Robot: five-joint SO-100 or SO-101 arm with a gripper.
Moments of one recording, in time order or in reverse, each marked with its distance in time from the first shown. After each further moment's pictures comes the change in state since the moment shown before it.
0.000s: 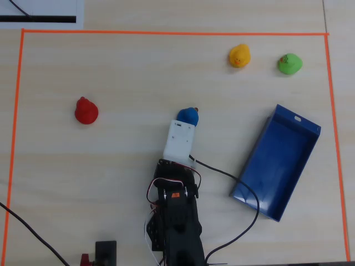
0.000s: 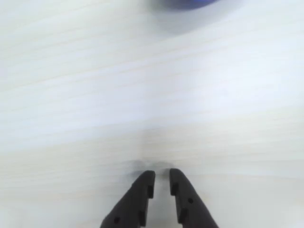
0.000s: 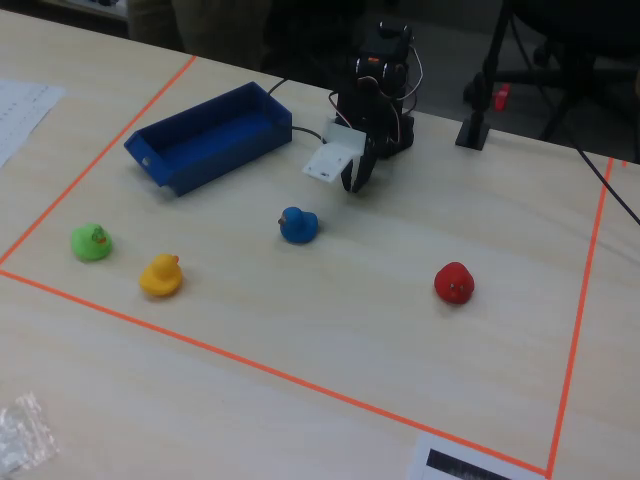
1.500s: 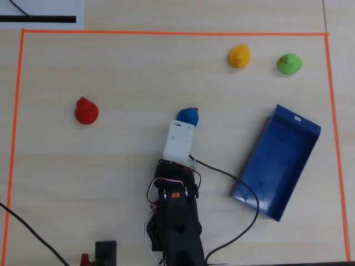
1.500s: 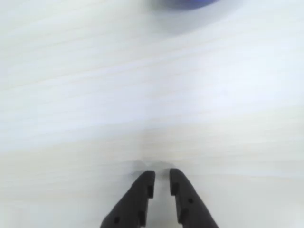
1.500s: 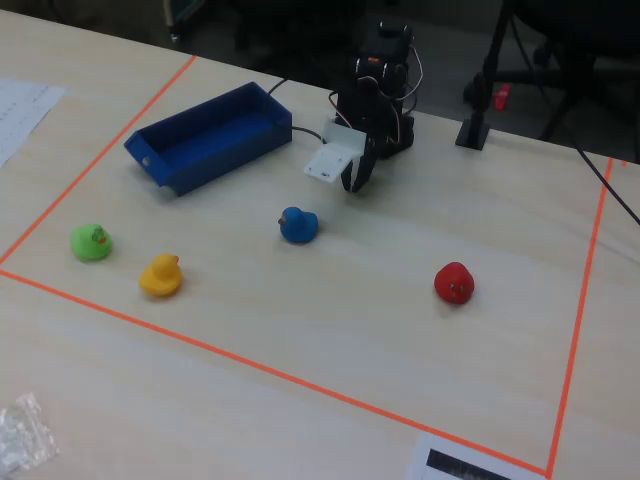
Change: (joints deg) arm 0.4 -0.1 -0.1 0.0 -1.5
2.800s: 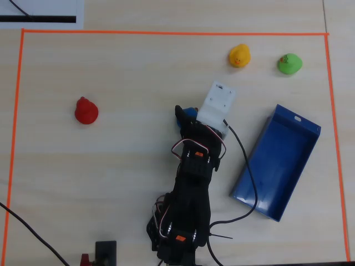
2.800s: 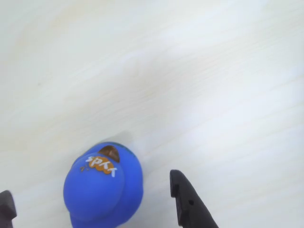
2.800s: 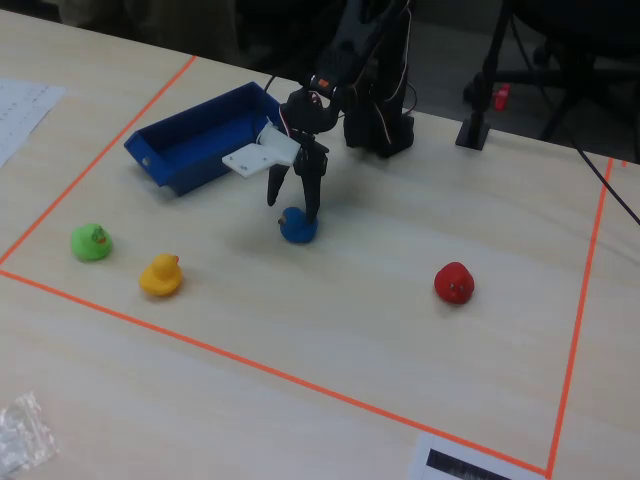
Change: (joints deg) arm 22.9 -65.8 -22.7 -59.8 -10.3
